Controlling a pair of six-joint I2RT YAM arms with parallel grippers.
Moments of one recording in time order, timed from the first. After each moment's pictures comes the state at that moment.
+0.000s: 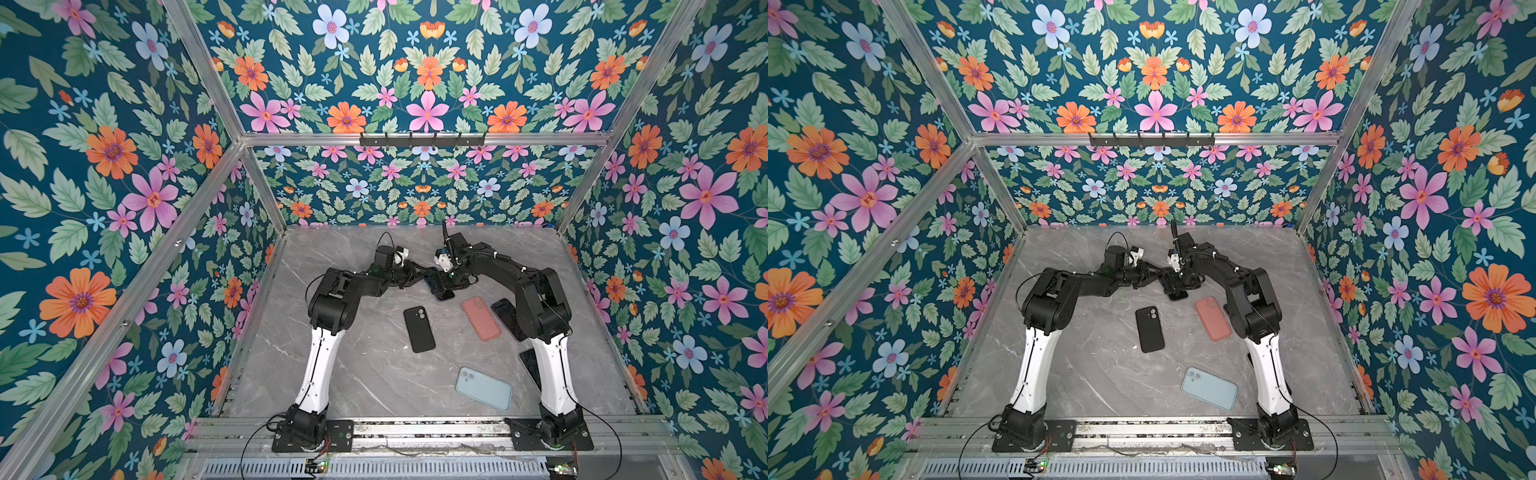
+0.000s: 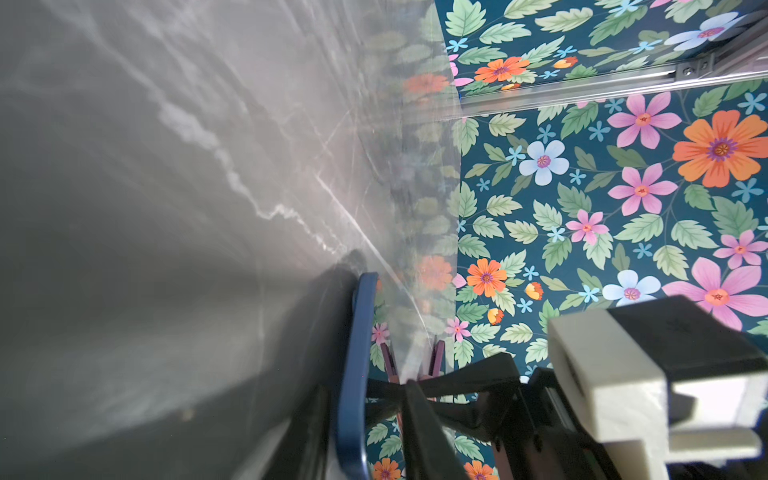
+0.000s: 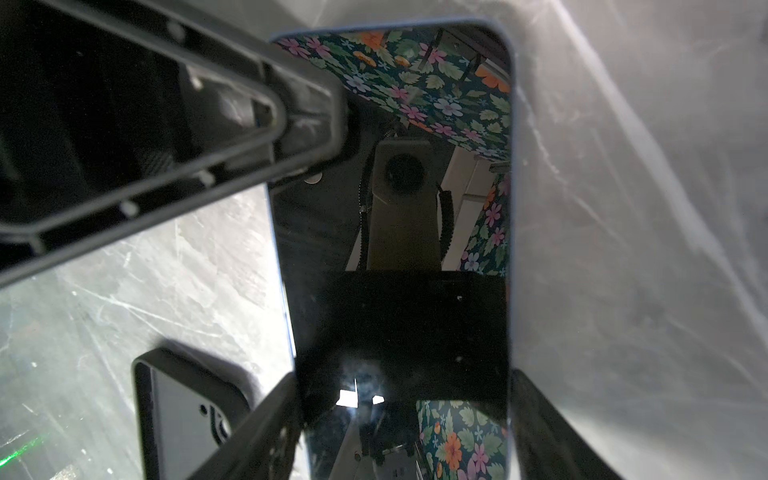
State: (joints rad) left arm -0.41 2.39 1.47 0.44 0.77 -1.03; right arm 0.42 2.25 1.77 -0.81 -0.26 0.11
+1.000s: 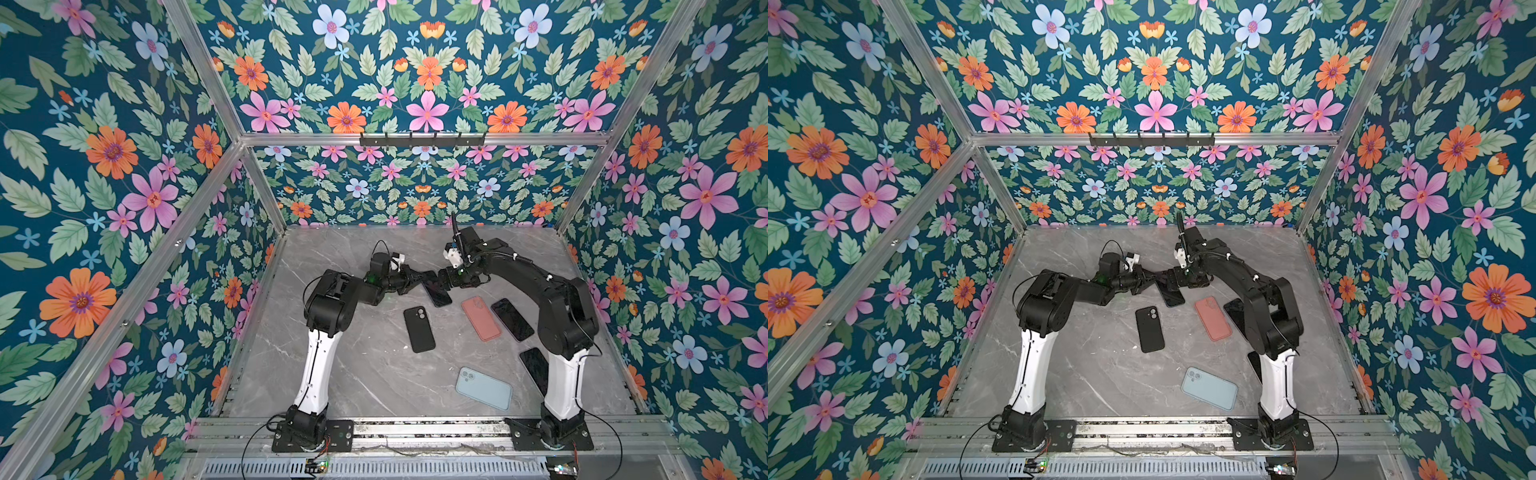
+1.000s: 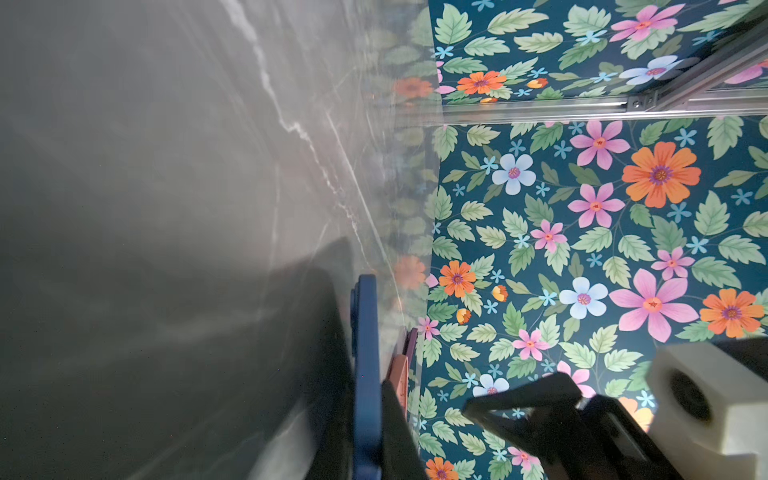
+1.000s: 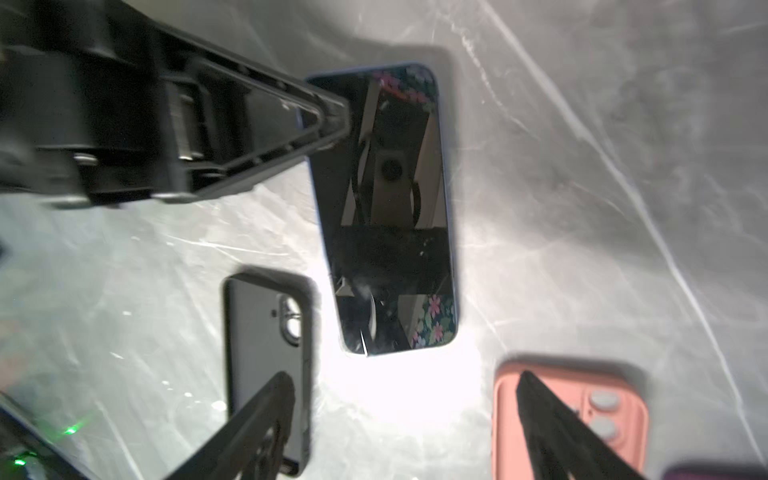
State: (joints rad) left arm -0.41 2.33 1.29 0.65 0.77 -1.20; right arm 0.43 1.95 1.61 -0.84 -0.23 0.23
